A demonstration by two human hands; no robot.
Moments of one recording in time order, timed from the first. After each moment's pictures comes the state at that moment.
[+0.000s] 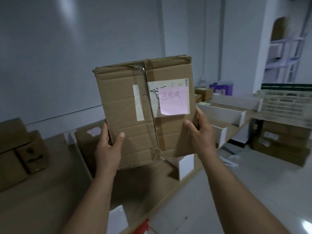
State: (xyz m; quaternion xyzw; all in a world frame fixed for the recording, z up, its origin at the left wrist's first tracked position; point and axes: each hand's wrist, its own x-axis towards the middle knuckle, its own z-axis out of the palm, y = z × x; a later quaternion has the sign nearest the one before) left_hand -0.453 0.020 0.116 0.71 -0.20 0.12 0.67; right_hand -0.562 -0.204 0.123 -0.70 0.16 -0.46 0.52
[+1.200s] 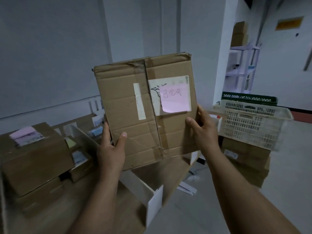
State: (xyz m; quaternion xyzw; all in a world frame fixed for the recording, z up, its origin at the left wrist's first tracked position) left_hand -0.314 -0.558 0.099 0.70 -0.19 0.06 0.68; right_hand -0.436 -0.766 0.125 -0.72 0.22 -0.46 0.47
